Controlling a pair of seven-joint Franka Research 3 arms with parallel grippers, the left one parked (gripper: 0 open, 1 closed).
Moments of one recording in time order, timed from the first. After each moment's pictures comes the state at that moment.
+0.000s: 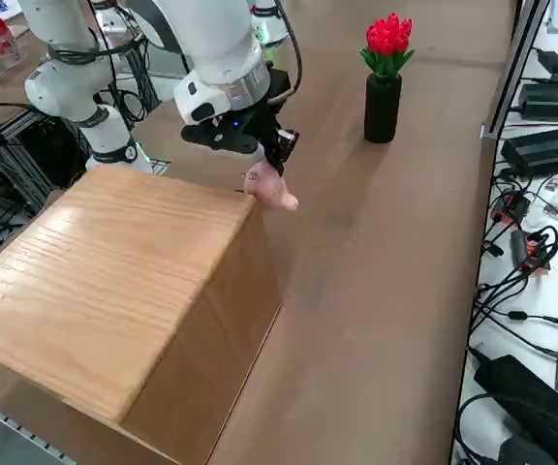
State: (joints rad) arm -0.04 0.25 -0.34 -1.66 0.34 1.79 1.14
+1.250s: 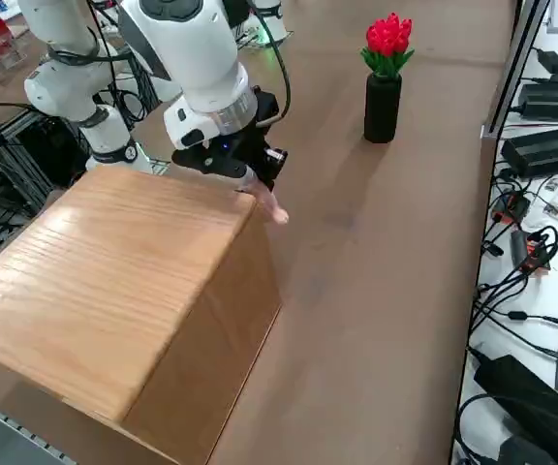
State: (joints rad) arm -0.07 0.25 -0.34 -1.72 0.35 1.83 1.07
